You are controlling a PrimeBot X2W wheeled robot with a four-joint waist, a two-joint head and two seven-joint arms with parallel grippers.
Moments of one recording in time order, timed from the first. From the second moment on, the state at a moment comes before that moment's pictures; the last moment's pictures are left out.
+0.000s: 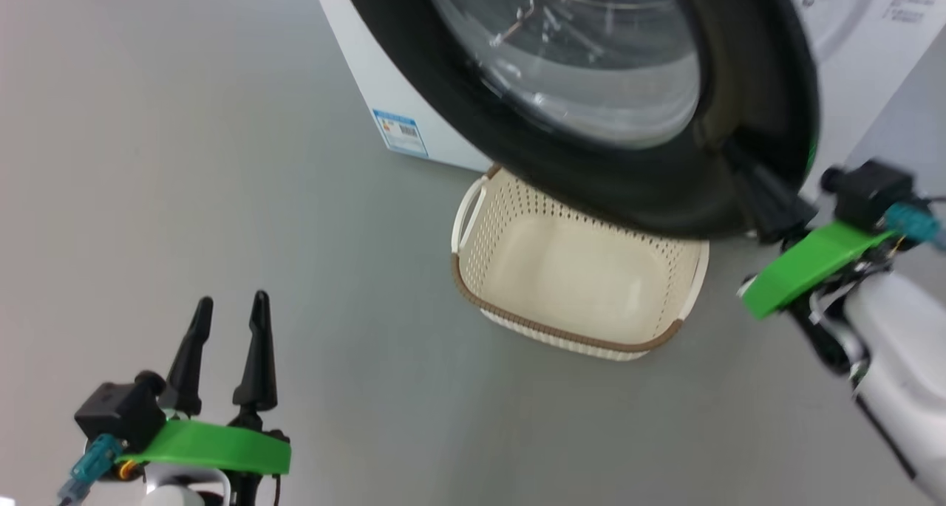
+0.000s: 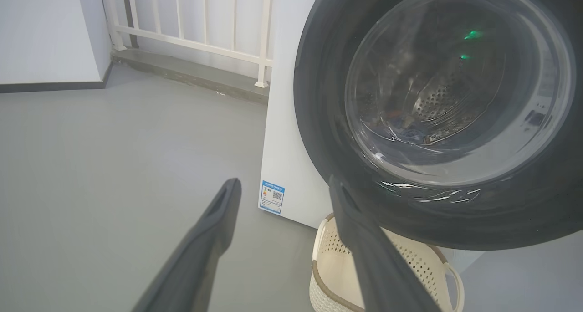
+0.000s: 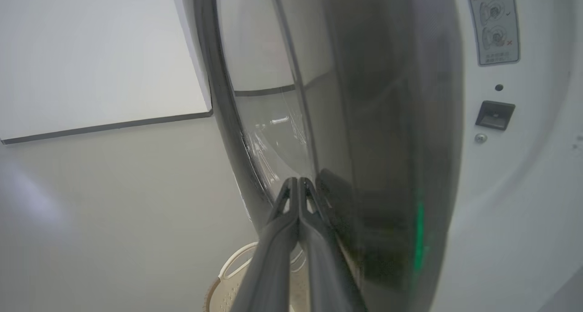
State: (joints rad) left arm -0.21 0.13 -0.13 0.29 -0.49 -0.11 -0.25; right arm -0.64 -0.42 0.53 0.49 0.61 0.13 -0.25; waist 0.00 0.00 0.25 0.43
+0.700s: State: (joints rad) left arm -0.32 0.08 -0.12 0.25 -0.48 -0.12 -0.25; right arm -1.00 -0.51 0.46 0.61 0.61 0.13 -0.25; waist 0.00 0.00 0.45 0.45
